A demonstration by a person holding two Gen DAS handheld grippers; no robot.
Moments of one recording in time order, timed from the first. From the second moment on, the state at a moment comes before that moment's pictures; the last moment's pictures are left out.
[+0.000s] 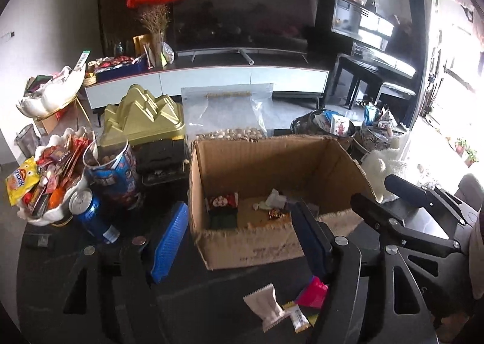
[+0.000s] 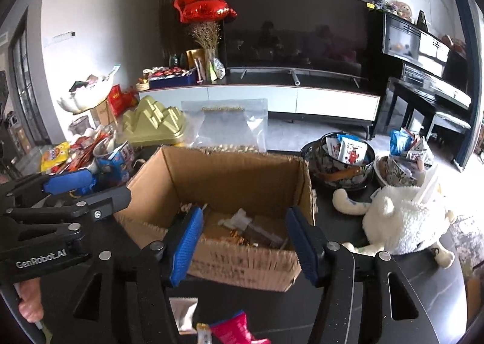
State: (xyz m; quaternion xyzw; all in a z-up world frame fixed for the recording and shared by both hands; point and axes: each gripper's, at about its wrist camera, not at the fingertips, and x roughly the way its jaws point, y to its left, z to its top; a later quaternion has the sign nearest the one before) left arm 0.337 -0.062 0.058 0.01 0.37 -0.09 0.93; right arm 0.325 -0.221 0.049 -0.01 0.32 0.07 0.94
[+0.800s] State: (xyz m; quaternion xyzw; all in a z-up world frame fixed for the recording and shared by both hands) left arm 0.272 -0.080 0.023 0.02 0.42 -0.10 0.90; right arm 0.256 -0.233 0.019 -0.02 0.38 0.09 0.92
